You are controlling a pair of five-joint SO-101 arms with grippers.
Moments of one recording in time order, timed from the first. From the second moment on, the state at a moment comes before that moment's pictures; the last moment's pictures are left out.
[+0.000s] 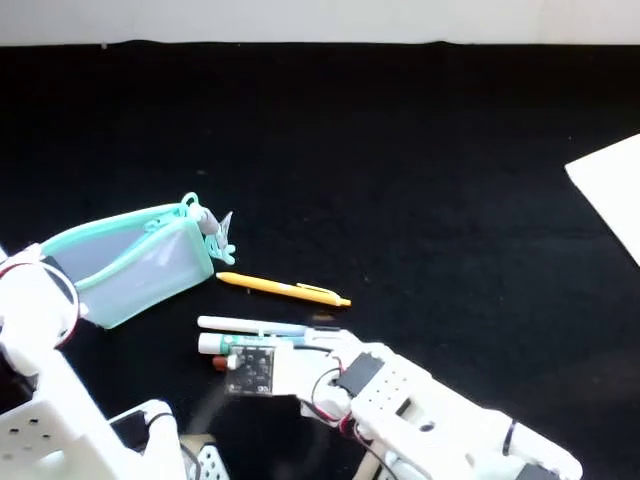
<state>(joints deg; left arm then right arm) -33.6 -46.5 6.3 100.2 -34.9 -52.3 -36.7 76.5 36.1 42.3</state>
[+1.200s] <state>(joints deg) -33.6 -46.6 9.6 100.2 -34.9 -38.0 -61.5 44.5 55.1 10.5</state>
